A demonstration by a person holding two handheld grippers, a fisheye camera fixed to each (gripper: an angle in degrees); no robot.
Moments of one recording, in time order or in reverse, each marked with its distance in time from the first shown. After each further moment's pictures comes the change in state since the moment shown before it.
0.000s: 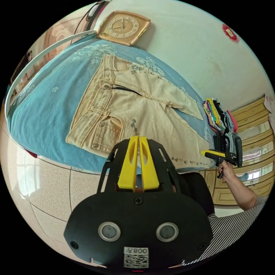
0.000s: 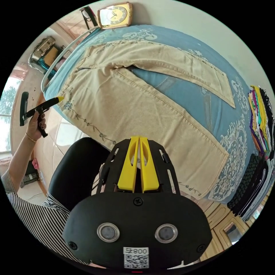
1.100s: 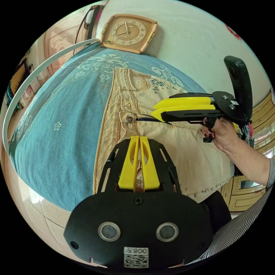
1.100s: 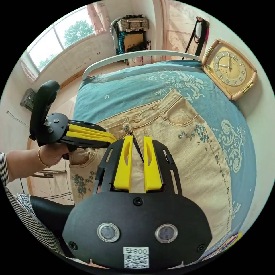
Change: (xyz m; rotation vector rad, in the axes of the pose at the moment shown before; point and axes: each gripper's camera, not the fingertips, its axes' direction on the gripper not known) left arm -0.032 -0.084 -0.017 0.059 -0.157 0.052; right arm -0.168 -0.248 0.209 0.232 -0.105 -0.760
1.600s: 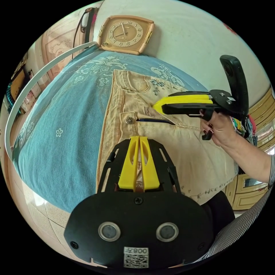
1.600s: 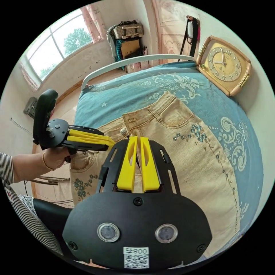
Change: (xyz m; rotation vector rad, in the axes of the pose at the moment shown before) left arm -0.001 -0.016 -0.002 0.007 -0.038 0.026; right arm 0.032 0.017 0.046 0.071 -0.042 0.040
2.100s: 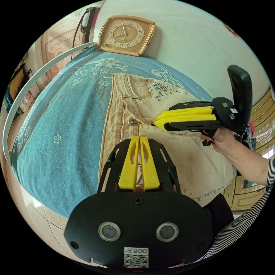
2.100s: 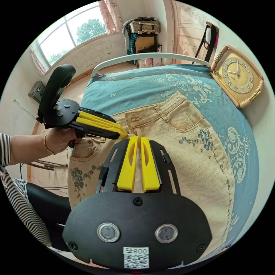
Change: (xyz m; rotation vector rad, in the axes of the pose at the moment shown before) left arm -0.014 -0.017 0.005 0.016 0.021 -0.001; right arm 0.001 0.011 0.024 -0.042 -0.014 -0.131
